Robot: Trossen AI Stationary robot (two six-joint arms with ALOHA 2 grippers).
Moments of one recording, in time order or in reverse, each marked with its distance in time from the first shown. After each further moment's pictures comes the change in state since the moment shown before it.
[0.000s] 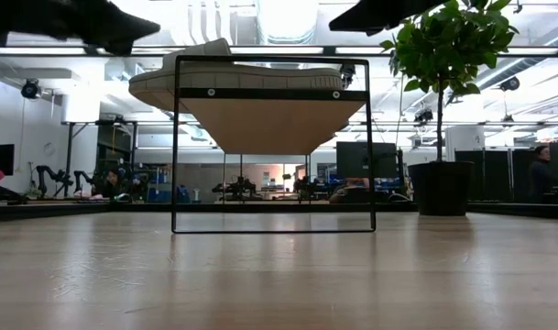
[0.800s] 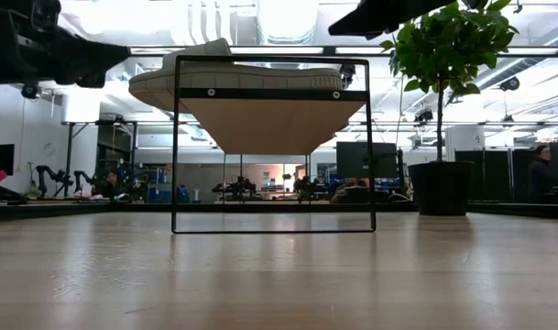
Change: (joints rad) left arm -0.068 -0.396 -0.344 0.067 -0.072 0.031; right arm 0.000 0.011 -0.007 -0.001 0.000 0.007
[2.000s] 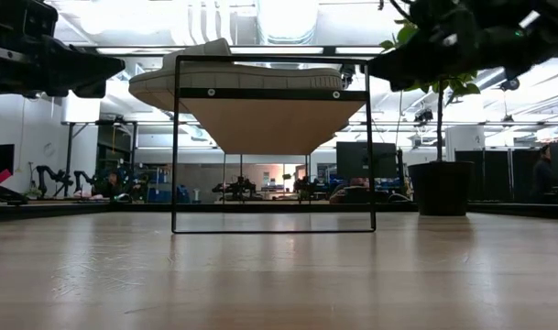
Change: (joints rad) left arm -0.098 -0.005 -0.057 -0.006 -0.026 -0.018; right arm 0.028 -0.101 -0.529 0.602 -0.109 0.183
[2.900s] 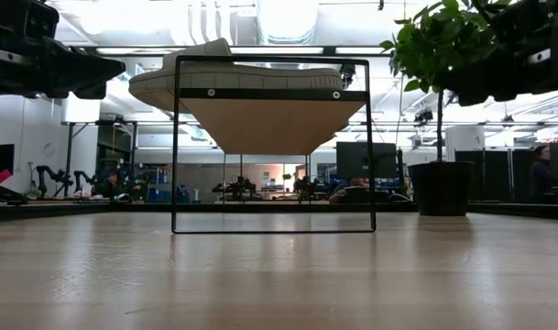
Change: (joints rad) left arm 0.000 0.014 -0.002 0.000 0.000 0.000; right arm 0.194 -0.695 -0.336 -0.245 0.293 0.056
